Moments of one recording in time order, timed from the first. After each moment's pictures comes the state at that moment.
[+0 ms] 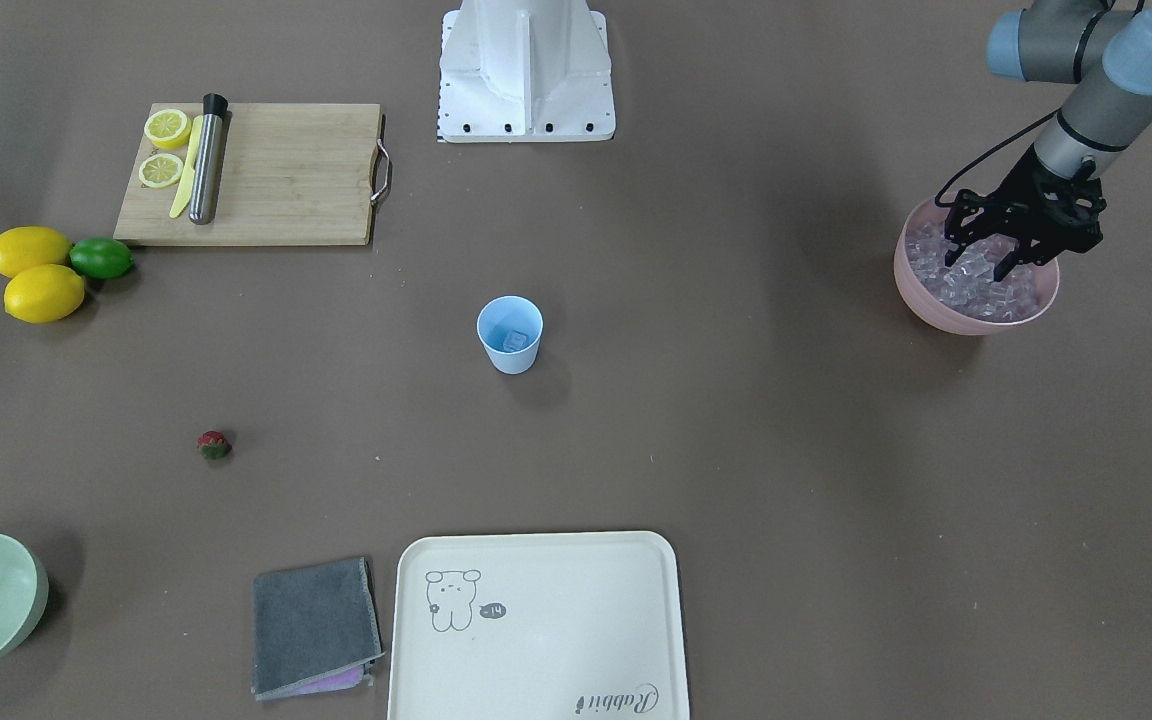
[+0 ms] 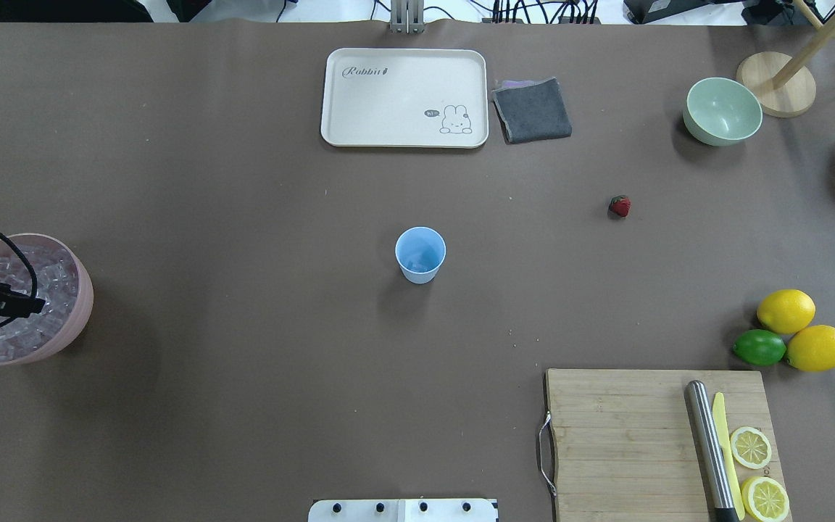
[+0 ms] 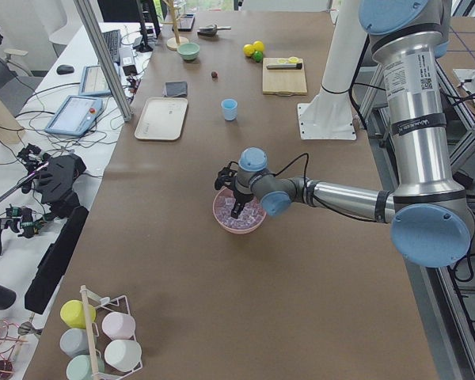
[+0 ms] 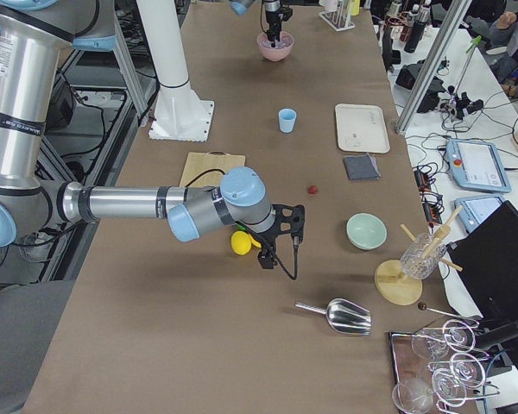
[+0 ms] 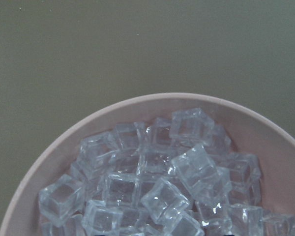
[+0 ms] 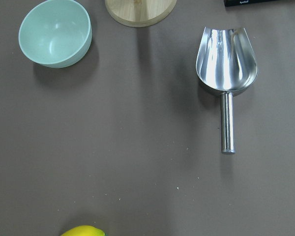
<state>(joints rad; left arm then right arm) -0.86 -1.35 -1.84 -2.29 -2.05 -0.60 1.52 -1.86 1.89 -1.15 2.36 0.45</state>
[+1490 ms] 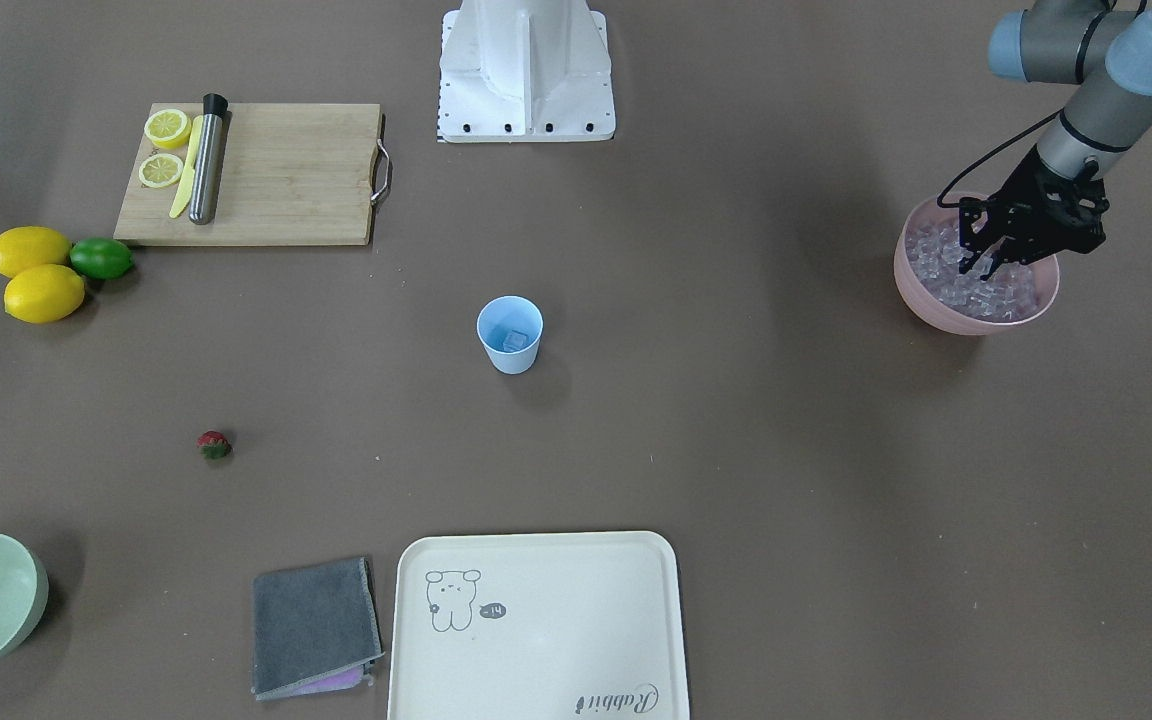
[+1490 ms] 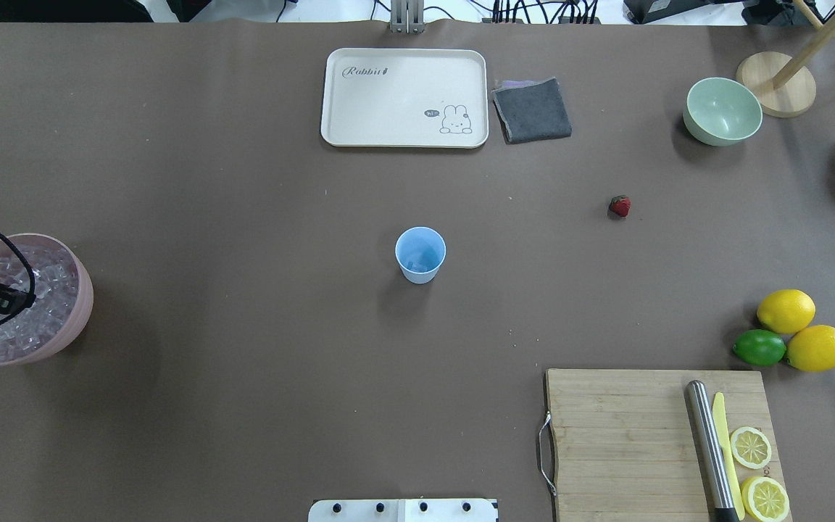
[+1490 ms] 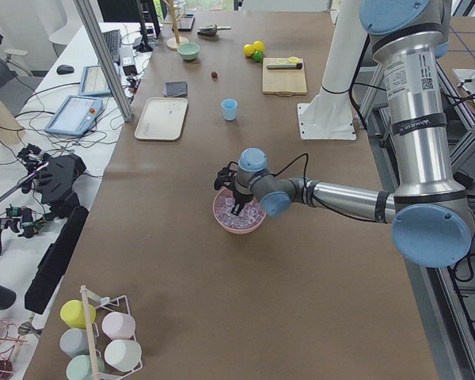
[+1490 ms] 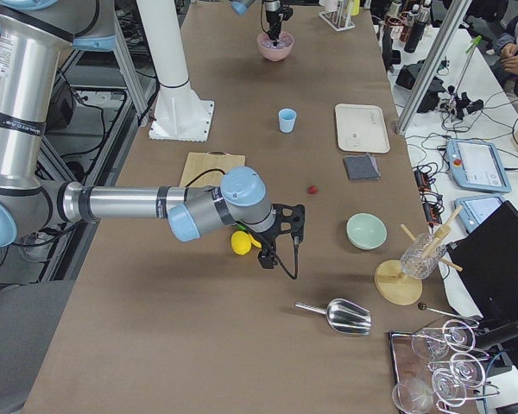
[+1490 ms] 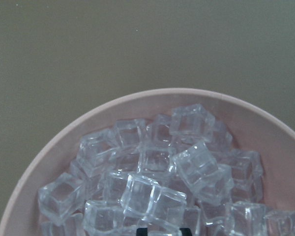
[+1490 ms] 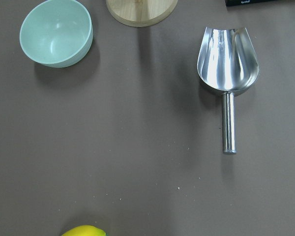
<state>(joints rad) -0.87 -1.35 -1.84 -2.29 -2.05 -0.59 1.52 -1.86 1.89 -1.15 2.36 0.45</state>
